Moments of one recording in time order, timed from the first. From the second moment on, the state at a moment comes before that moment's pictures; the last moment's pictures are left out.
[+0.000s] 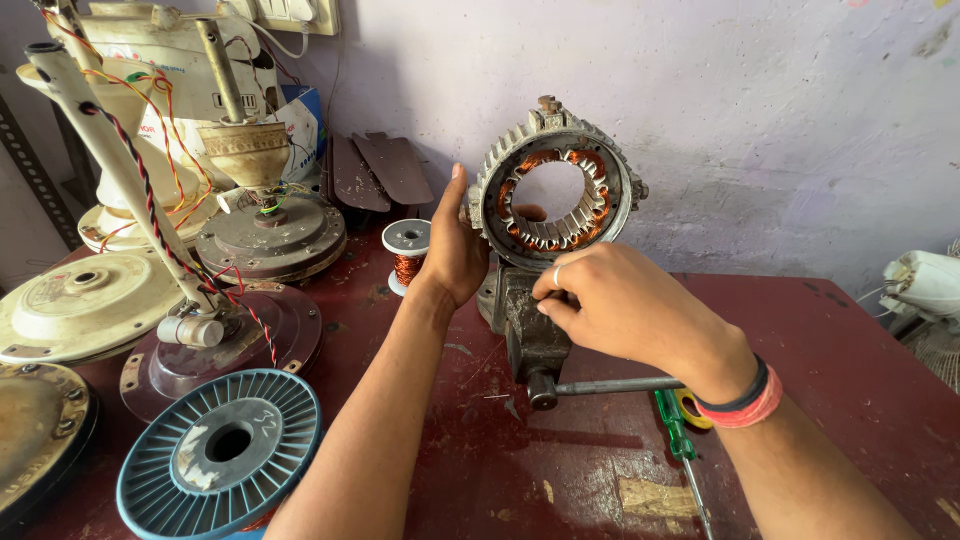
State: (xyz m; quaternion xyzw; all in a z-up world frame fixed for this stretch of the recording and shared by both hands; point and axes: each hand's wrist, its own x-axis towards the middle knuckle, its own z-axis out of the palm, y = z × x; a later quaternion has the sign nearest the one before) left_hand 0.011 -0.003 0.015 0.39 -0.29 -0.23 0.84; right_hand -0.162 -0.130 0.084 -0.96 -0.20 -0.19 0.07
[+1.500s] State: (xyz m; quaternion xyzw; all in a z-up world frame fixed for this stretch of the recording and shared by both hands) left_hand 0.002 -0.001 -0.001 0.44 -0.38 -0.12 0.81; right_hand -0.163 -0.141 0.086 -0.96 -0.19 -0.17 0.08
